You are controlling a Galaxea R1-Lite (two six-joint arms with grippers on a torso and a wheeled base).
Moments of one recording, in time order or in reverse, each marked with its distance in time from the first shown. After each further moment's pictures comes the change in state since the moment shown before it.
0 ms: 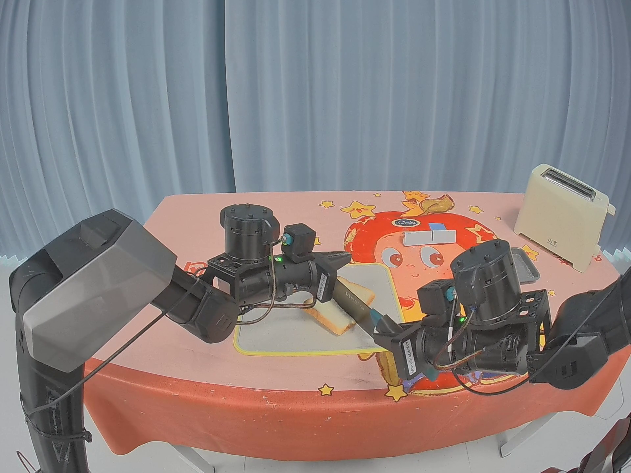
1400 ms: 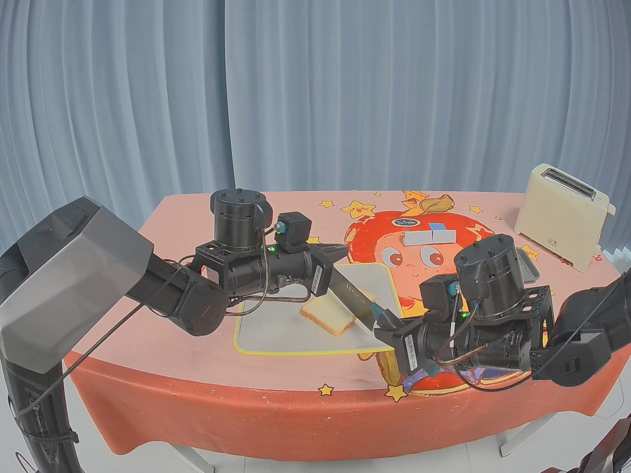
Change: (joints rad) left arm -0.002 -0.101 0.015 0.058 0.000 0.002; right arm -0.005 -0.009 -0.009 0.002 -0.001 0.000
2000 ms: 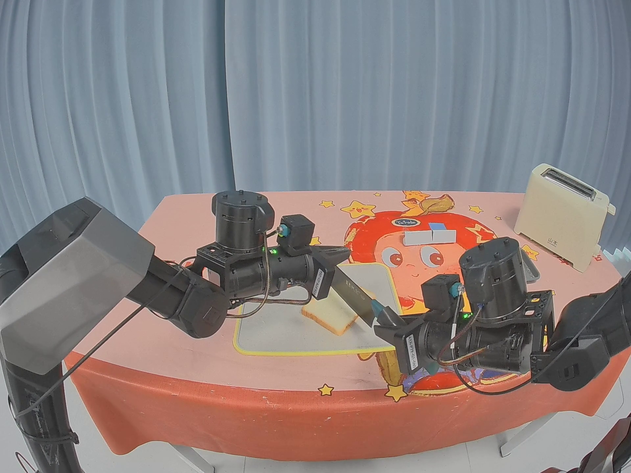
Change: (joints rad) left arm -0.009 -0.001 0.008 -0.001 -0.002 0.036; right arm -0.008 0.002 0.039 -0.086 0.002 -0.031
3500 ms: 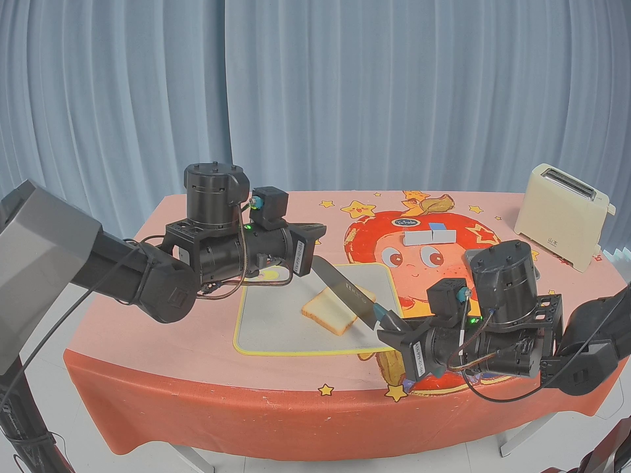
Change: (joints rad) left arm 0.017 -0.151 0.029 0.120 0.131 -0.089; right arm 0.005 -0.036 0.039 -0.014 0.018 -0.039
